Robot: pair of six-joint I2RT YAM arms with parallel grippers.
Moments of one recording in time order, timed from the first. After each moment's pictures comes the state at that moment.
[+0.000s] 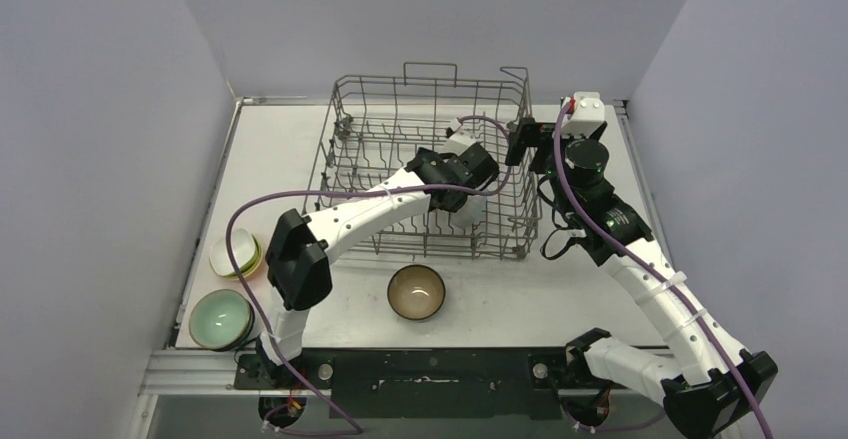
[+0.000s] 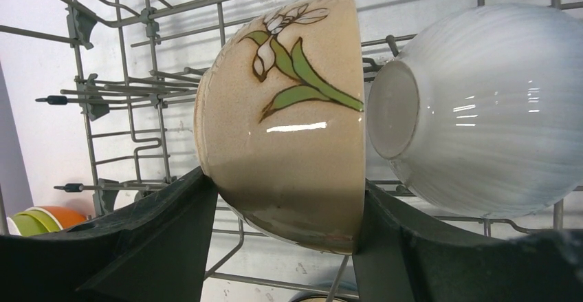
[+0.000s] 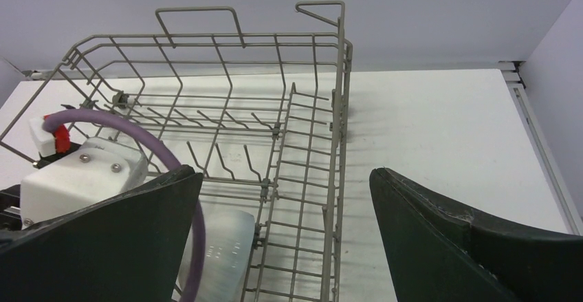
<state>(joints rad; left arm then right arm) -0.97 1.98 1.88 -1.02 -0.73 -0.50 0.48 1.03 1.08 -0.18 0.36 0.17</state>
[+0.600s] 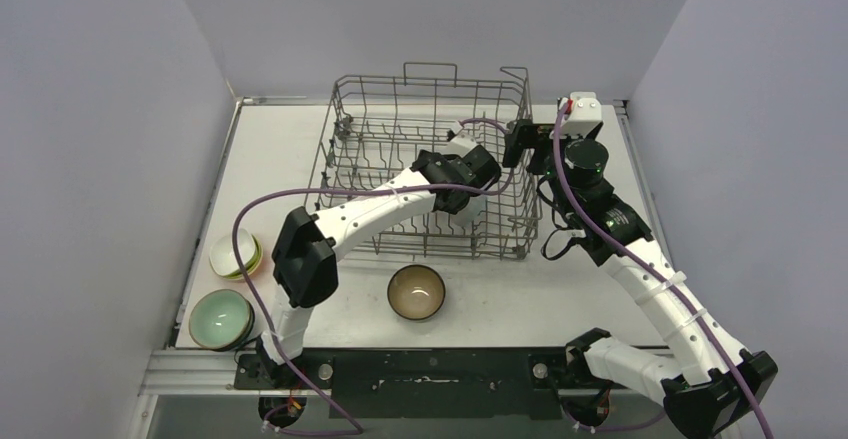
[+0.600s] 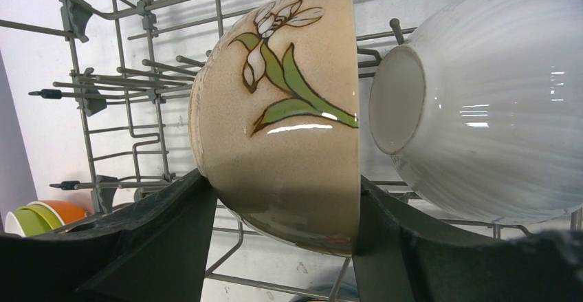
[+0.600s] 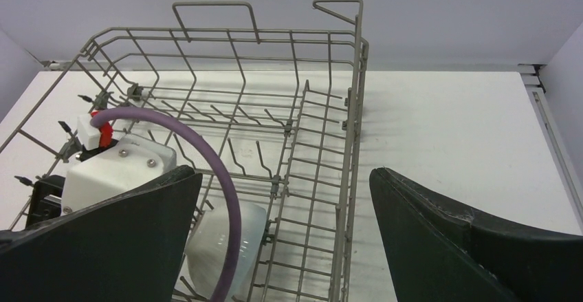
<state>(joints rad) -0.97 2.02 1.89 -1.05 -0.74 -0.52 0.48 1.03 1.08 -0.18 0.32 0.17</state>
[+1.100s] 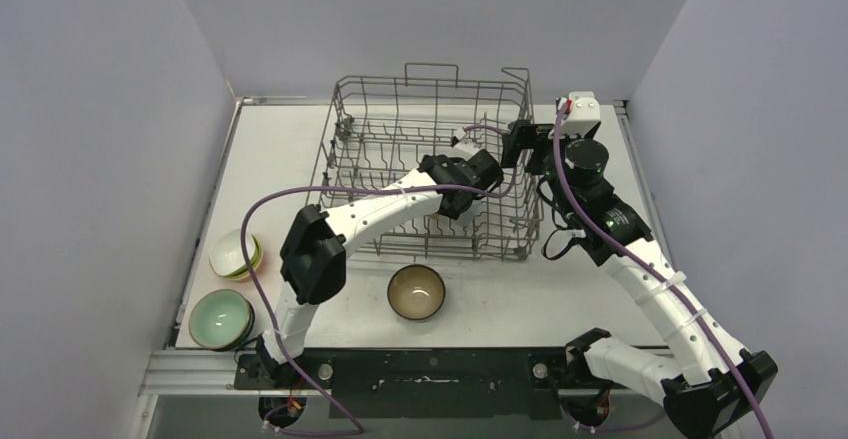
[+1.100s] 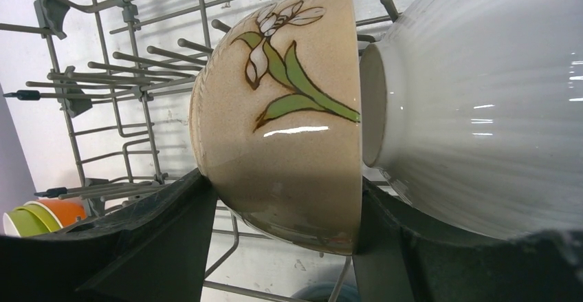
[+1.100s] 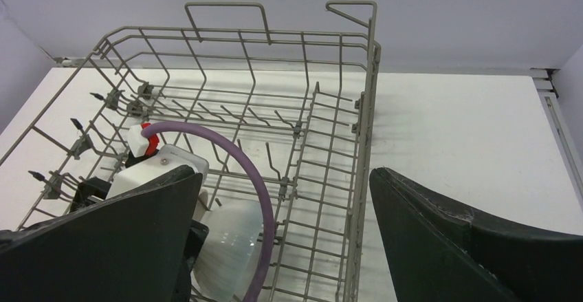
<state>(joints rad) -0.97 2.08 1.92 -1.08 -0.71 -0.51 0.48 1.03 1.08 -0.17 0.29 0.17</state>
